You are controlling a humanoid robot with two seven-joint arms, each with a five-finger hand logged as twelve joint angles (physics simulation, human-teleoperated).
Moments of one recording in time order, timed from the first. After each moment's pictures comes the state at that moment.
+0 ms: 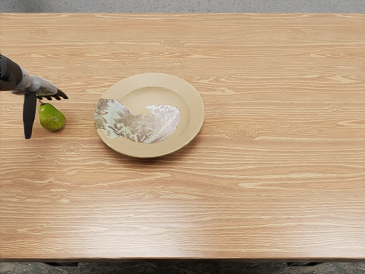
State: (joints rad) left arm -1.52 0.49 0.52 -0.70 0.76 -0.61 0.13; right arm -0.06 0.00 -0.06 0.12 0.05 0.06 -0.10
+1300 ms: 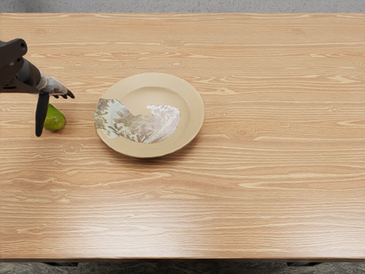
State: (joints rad) left arm -1.45 0.33 0.52 -0.51 0.81 -0.61 0.13; right arm -0.06 0.00 -0.06 0.12 0.05 0.06 -0.10
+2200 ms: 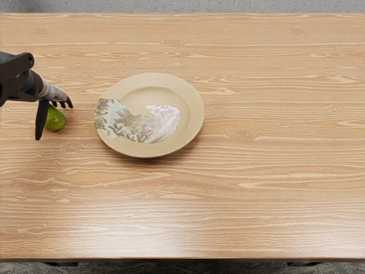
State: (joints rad) left arm -1.43 0.33 0.55 -0.55 0.87 -0.55 0.13; right arm -0.06 0.00 -0.06 0.12 0.05 0.06 -0.10
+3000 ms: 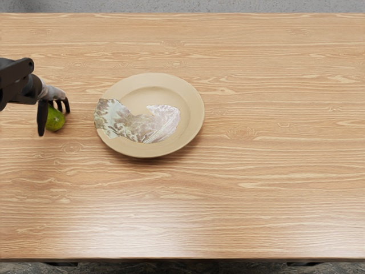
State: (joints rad) left arm -1.41 0.33 0.56 -0.54 0.87 -0.48 0.13; right arm -0.06 0.00 -0.06 0.12 0.05 0.06 -0.10
